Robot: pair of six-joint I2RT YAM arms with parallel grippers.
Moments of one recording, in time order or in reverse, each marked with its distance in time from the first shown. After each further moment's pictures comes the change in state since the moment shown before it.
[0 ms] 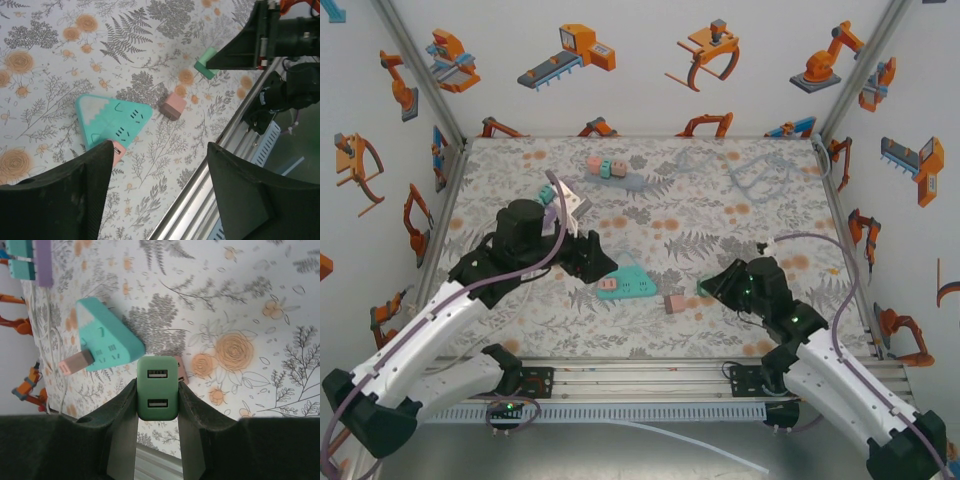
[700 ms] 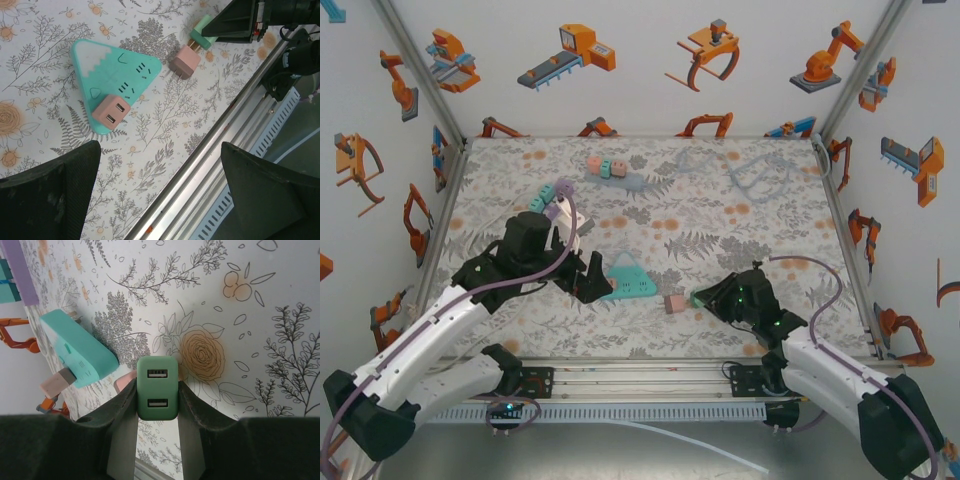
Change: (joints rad) left arm -0.006 -0.008 -0.063 -0.127 -0.024 0.034; right arm -0.015 0.179 -0.210 0.337 -0.043 0.192
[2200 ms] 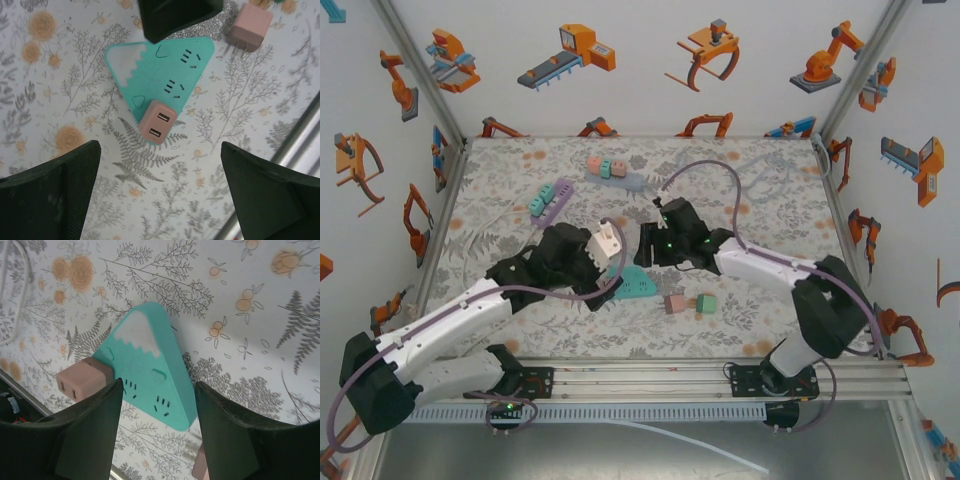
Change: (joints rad) left arm -0.164 0.129 -0.089 0.140 -0.263 0.384; right arm 0.224 0.795 0.839 -0.157 -0.080 -0.678
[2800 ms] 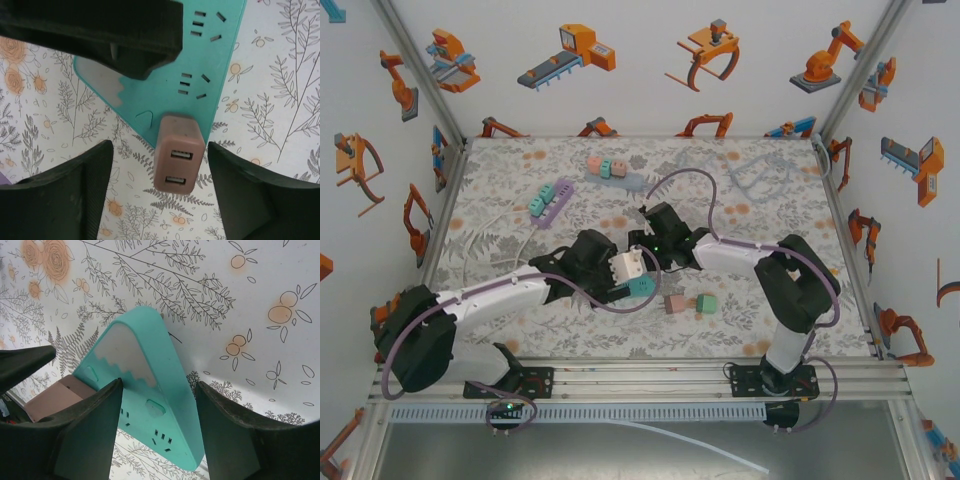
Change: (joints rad) left arm -0.013 0.288 -0.045 0.170 -0.044 0.329; right arm 0.018 0.184 0.055 0.045 -0.055 0.021
